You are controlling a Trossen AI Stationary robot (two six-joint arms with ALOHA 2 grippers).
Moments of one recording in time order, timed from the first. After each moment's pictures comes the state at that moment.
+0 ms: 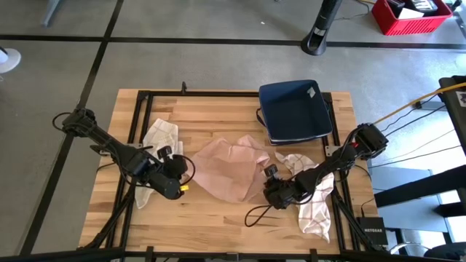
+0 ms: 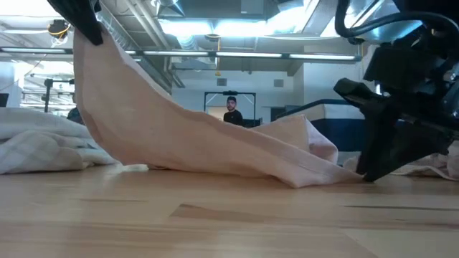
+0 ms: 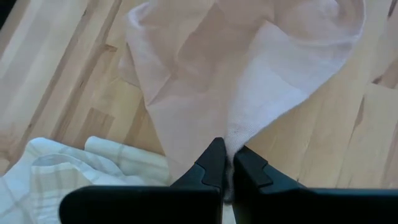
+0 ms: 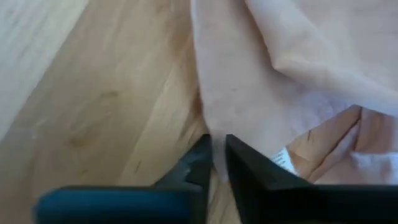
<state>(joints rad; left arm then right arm) -0.56 1.33 1.15 -1.08 -0.51 -0.84 0.53 1.71 0.75 -0.26 0.46 -0.10</state>
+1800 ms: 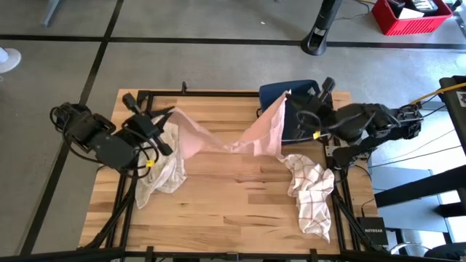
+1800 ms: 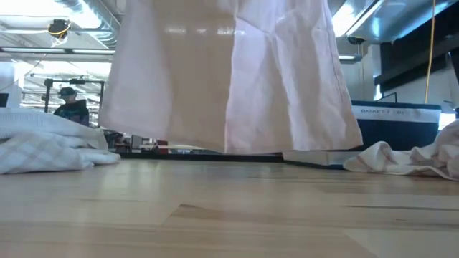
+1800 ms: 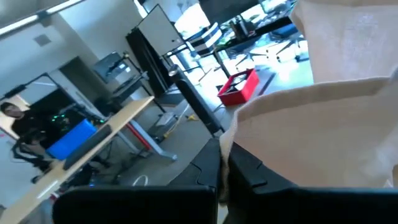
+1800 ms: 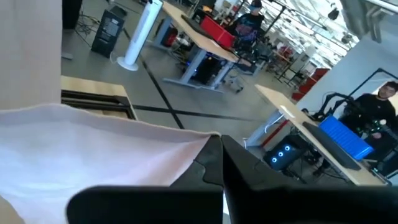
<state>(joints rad) -0.59 1.32 1.82 -1.04 -1.40 0.00 0.31 1.20 1.64 -0.70 0.97 -0.32</state>
